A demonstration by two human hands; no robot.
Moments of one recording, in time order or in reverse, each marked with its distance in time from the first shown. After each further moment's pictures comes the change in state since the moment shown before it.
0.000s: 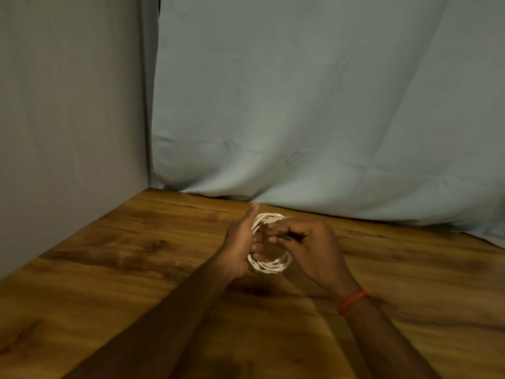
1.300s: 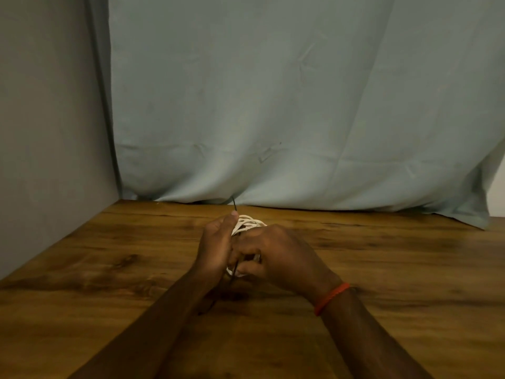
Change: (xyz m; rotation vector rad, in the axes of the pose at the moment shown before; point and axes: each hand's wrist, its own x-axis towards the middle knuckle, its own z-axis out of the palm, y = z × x) left_hand -0.008 -0.008 0.006 0.219 0.051 0.434; right_hand 0.000 -0.028 -0.010 -0.494 -0.383 -0.245
